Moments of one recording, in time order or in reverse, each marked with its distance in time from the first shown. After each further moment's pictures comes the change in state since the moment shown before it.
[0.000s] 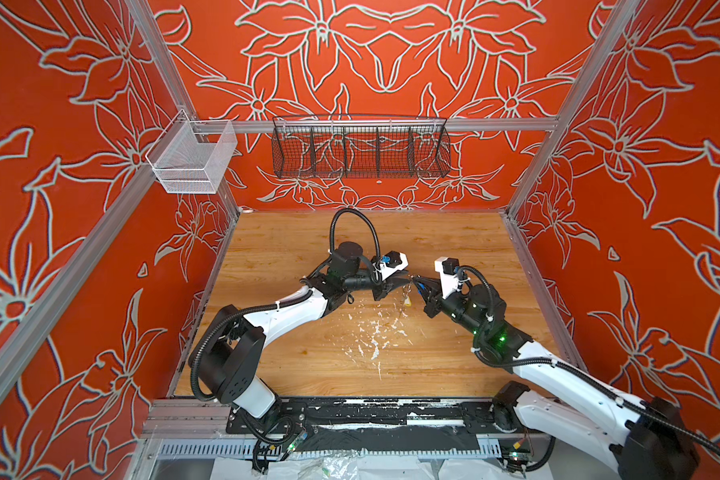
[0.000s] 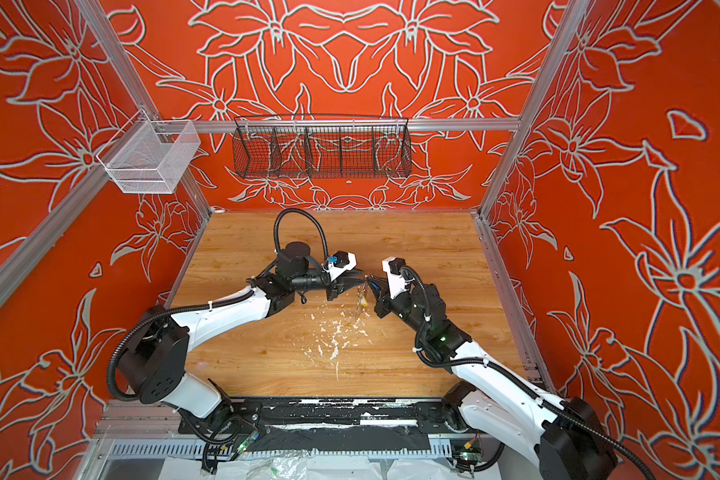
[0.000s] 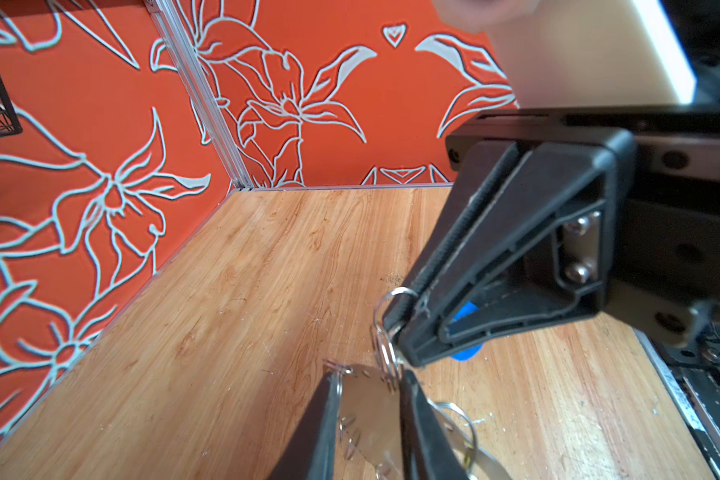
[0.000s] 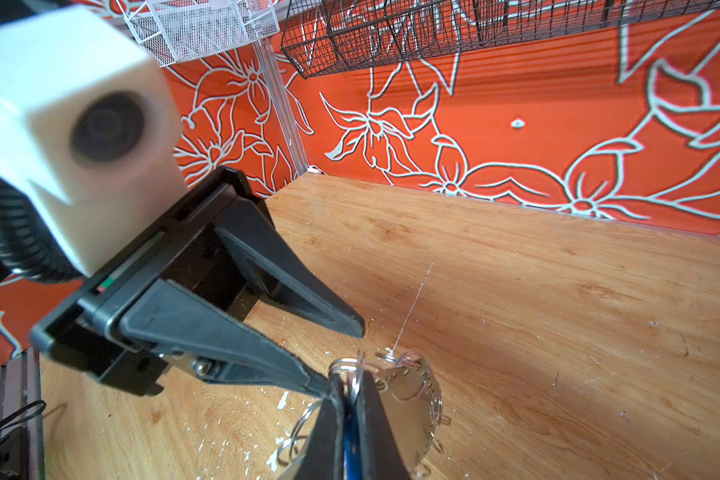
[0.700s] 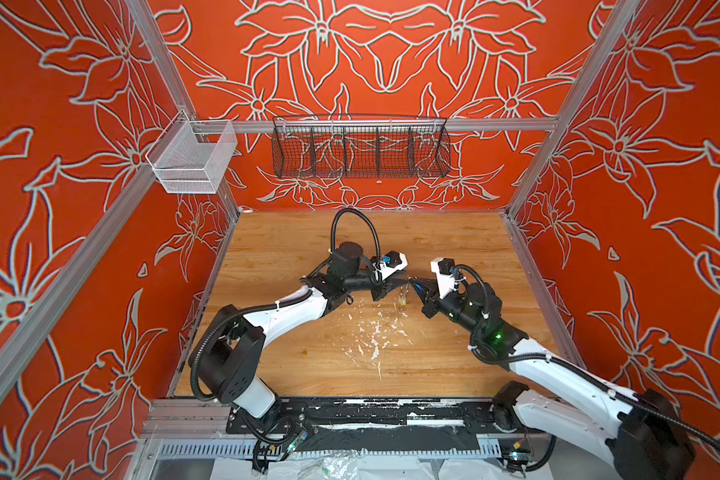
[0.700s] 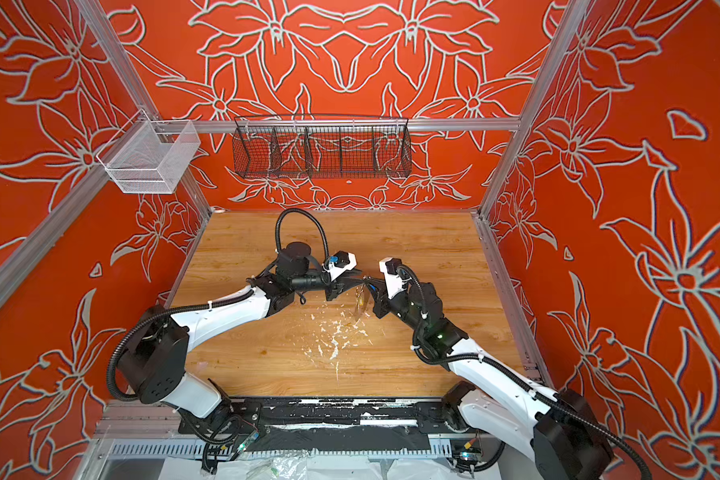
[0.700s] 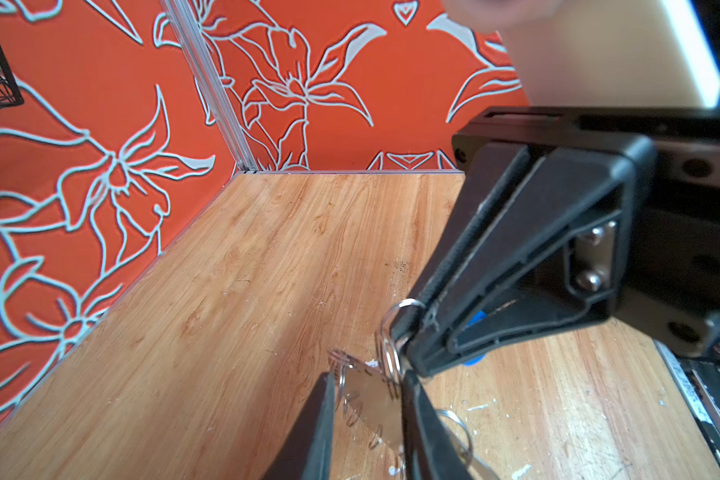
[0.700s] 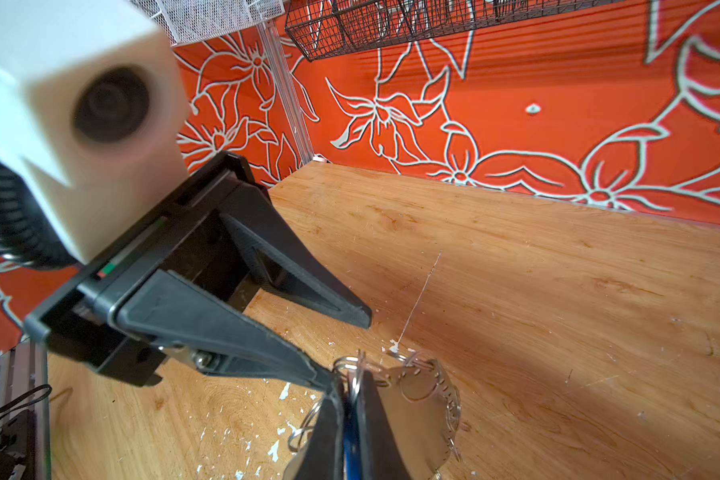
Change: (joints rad) left arm 0.001 0.000 0.003 -0.034 -0.032 0.003; right arm 0.000 0.050 0.000 0.027 -0.034 -0.004
